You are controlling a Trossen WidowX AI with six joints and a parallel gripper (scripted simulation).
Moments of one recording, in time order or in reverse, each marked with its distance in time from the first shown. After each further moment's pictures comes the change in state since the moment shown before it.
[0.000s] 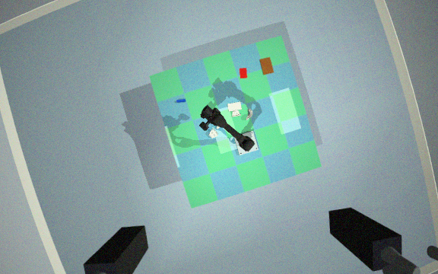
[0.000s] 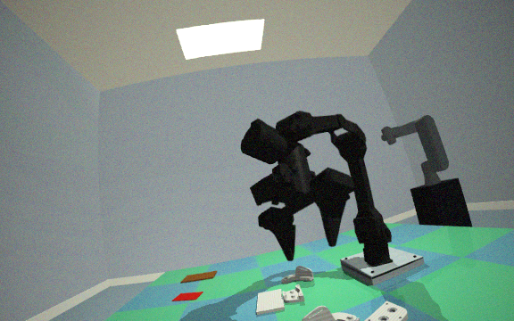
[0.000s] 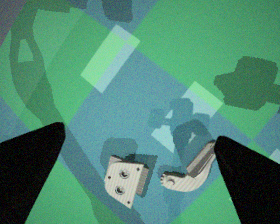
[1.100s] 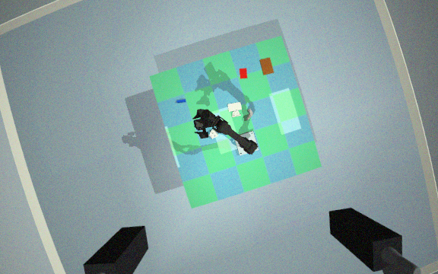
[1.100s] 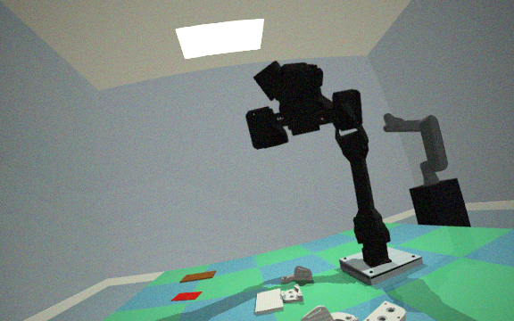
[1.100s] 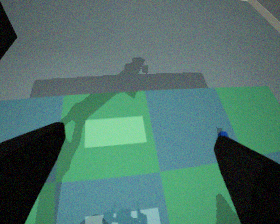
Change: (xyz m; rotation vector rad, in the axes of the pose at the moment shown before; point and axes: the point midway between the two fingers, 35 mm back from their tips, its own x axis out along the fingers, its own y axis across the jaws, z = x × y) arm -0.111 0.114 0.059 -0.788 -0.478 0.300
